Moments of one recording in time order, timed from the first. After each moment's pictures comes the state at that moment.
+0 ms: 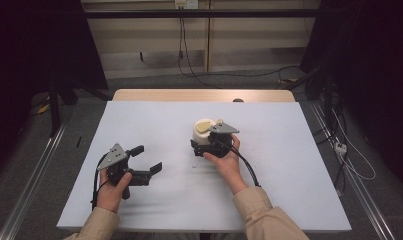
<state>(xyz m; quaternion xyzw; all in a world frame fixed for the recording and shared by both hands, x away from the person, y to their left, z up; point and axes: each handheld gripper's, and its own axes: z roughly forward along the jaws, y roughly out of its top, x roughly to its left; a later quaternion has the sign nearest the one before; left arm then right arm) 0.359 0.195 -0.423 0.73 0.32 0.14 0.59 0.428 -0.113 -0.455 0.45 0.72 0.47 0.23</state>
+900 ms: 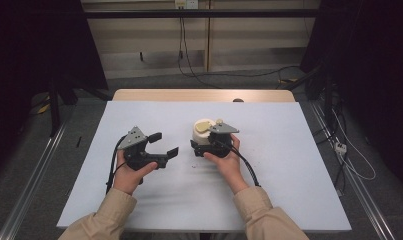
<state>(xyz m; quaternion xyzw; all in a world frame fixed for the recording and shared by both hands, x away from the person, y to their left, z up) 0.388 0.149 -0.394 0.75 0.30 0.13 0.58 0.430 -0.114 -0.456 0.44 0.73 0.47 0.23</state>
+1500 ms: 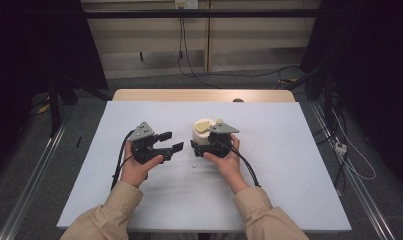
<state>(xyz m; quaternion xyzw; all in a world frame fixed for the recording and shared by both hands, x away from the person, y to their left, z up) 0.405 0.134 -0.398 0.77 0.30 0.11 0.56 0.430 -0.114 -0.456 0.44 0.73 0.47 0.23</state>
